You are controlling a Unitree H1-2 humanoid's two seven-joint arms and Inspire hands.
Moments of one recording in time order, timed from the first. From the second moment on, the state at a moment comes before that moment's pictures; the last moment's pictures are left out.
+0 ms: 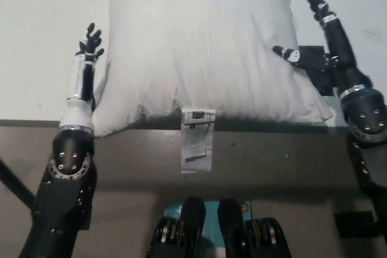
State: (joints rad) left_arm -0.64 0.17 0.04 0.65 -0.03 -0.44 0.16; right_arm -0.71 -0.24 0.03 0.45 -0.12 -0.15 -0.02
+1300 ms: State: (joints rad) left_arm -0.02 0.08 0.06 0.16 -0.03 -0.44 0.08; right_arm 0.05 -0.29 0.07 -0.05 -0.29 -0.21 -0.02
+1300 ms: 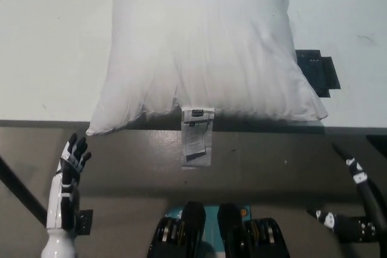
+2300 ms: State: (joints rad) left_arm -0.03 0.09 0.00 0.24 0.08 -0.44 0.16; right_arm 0.04 -0.29 0.07 -0.02 -0.40 -0.24 -0.04
